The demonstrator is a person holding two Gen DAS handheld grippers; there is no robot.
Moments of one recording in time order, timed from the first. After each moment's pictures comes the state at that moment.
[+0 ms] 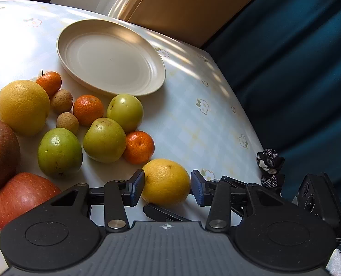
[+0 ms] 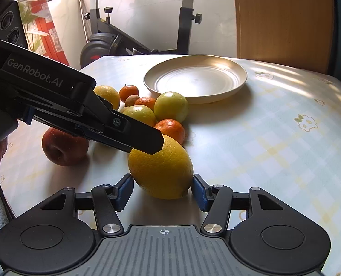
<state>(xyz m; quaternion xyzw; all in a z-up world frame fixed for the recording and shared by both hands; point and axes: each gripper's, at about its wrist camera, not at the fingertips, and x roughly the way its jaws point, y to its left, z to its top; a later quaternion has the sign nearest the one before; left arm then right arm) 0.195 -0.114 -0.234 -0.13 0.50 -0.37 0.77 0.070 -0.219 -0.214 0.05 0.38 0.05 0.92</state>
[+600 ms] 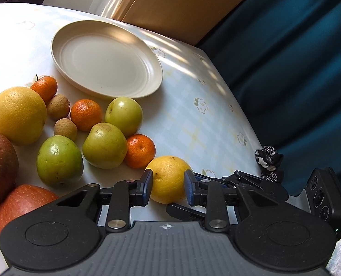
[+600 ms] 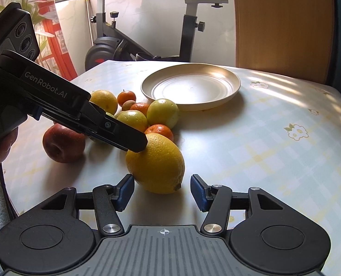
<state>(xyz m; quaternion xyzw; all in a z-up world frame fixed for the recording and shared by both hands) 0.201 -0.116 -0.236 -0.11 0.50 -0.39 0.77 0.061 -0.234 -0.203 0.04 0.37 0.07 0.93</state>
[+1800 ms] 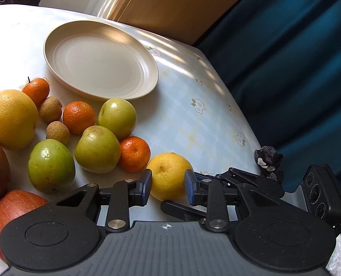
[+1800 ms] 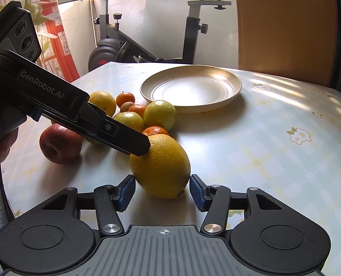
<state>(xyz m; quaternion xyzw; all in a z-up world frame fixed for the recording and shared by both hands) 0.201 -0.121 -0.240 -0.11 0.49 -0.39 0.77 0.065 -0.237 -0.208 0.04 0.36 0.08 0.93</state>
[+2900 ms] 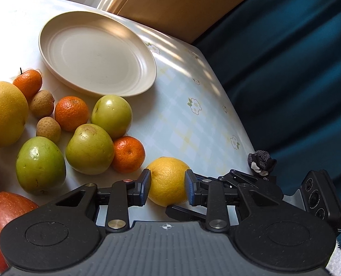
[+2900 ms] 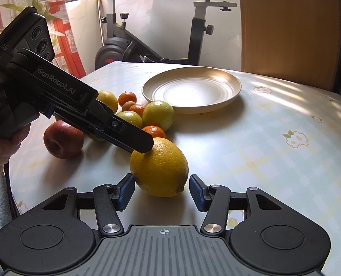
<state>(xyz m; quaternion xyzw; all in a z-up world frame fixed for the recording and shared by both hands) 0.209 -0.124 -0.245 -0.14 0.50 -0.40 0.75 0.061 -0.250 -0.203 0.03 0.36 0.10 0.93</state>
